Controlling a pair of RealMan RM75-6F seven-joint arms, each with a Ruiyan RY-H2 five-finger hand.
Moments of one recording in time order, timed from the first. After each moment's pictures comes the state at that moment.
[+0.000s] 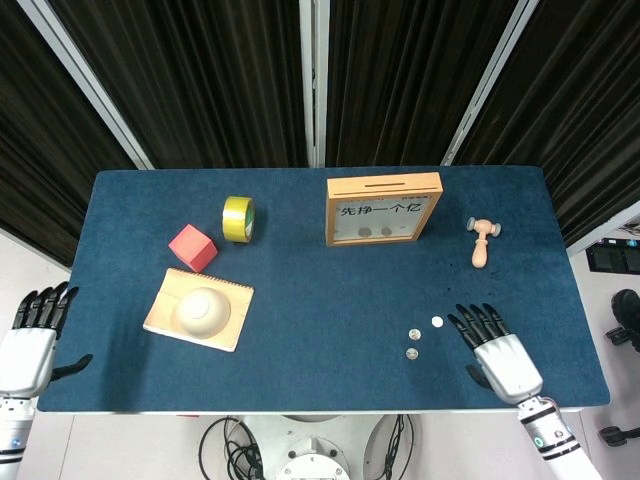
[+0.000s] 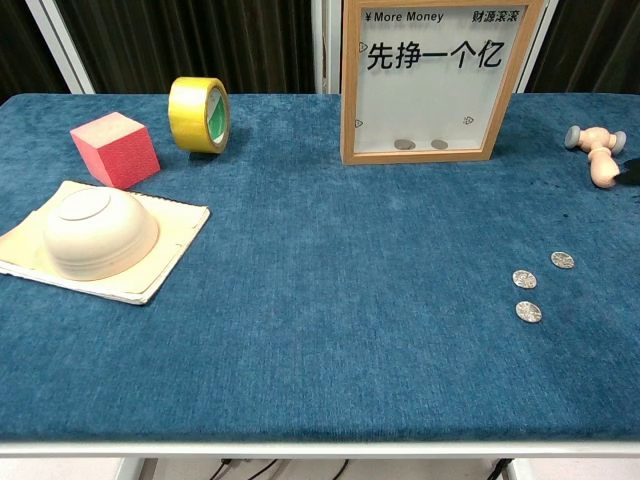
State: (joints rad) left arm -0.09 -1.18 -0.03 -1.52 1.52 1.51 0.05; right arm 0.19 -1.28 -0.05 -1.55 -1.71 1.30 -0.25
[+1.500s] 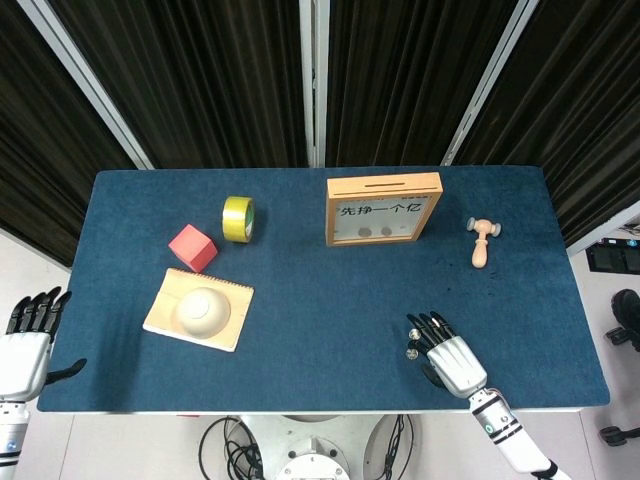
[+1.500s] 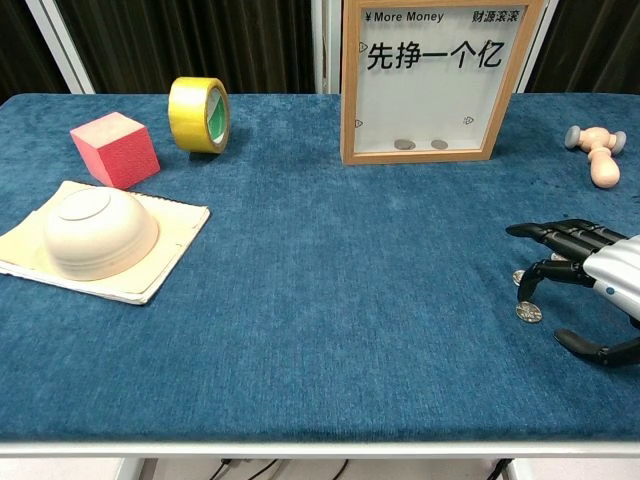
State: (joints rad) left arm -0.08 -1.19 -0.02 -1.48 1.50 1.49 0.03; right arm 0.28 -1.60 -0.08 -1.20 -1.73 1.28 -0.08
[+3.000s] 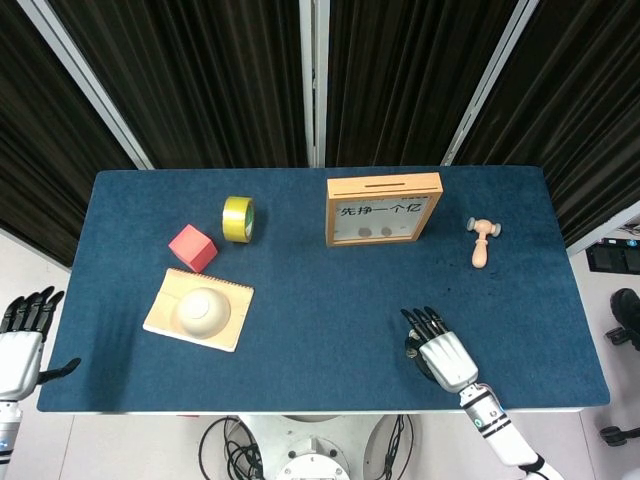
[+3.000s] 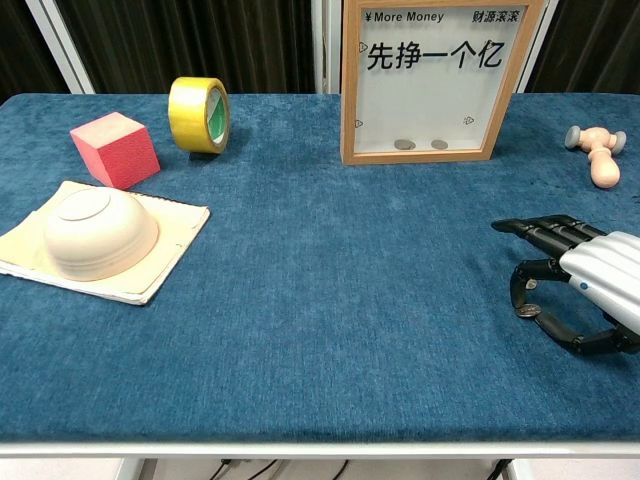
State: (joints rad) left arm -0.08 -1.19 -0.03 -1.42 1.50 1.48 -0.05; right arm 0.30 -1.65 -0.07 -1.17 -1.68 1.26 -0.13
